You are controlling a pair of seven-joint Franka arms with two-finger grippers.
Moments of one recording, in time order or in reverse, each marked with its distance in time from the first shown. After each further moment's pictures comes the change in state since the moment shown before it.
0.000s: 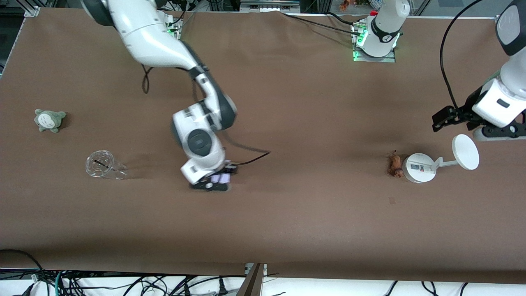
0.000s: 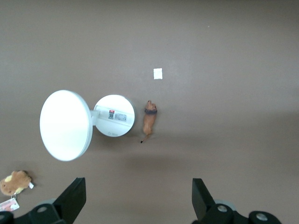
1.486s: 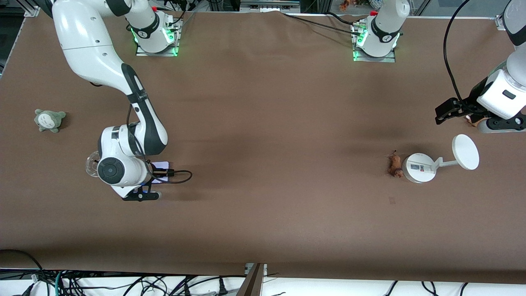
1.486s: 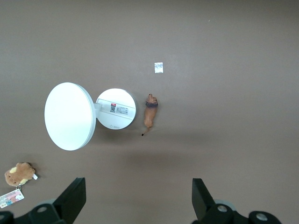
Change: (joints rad) left arm 0.001 0.002 -0.002 0.032 0.000 -0.054 0.000; right arm -0.250 -0.078 -0.008 -0.232 0.000 0.054 -0.321
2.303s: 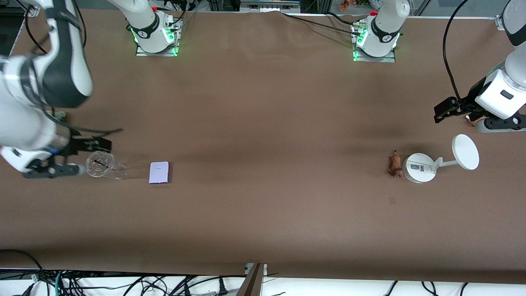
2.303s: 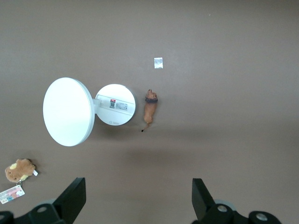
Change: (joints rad) left arm -0.001 0.001 -0.002 0.002 0.000 -0.023 0.000; right arm -0.007 -0.420 -0.142 0.053 -0.024 -0.432 -0.186
